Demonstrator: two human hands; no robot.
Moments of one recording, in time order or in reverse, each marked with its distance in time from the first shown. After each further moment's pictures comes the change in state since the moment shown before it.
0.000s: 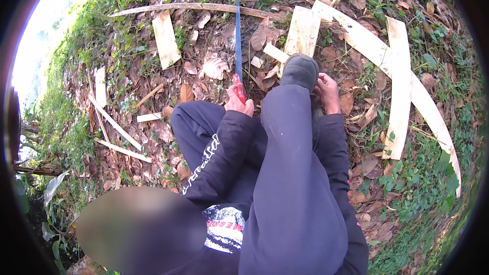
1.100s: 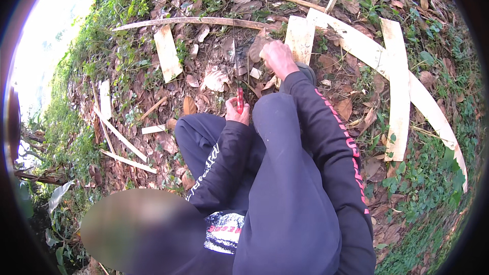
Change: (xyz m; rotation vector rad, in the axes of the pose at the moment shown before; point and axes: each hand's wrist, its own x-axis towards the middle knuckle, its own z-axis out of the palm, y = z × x) left_hand 0.015 -0.033 0.024 -0.232 0.040 -0.126; right_hand 0.096 -0.094 0.180 -1.741 -0.163 -0.454
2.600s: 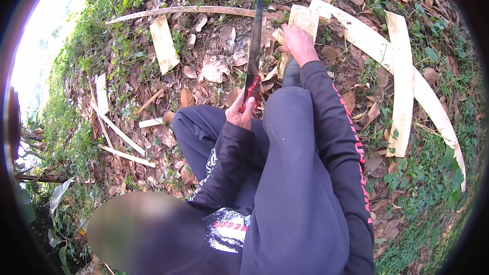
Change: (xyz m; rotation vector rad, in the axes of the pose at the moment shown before) left_hand -0.034 0.047 -0.032 -0.392 -0.239 0.171; right_hand -0.006 0.048 -0.001 0.114 0.128 0.105
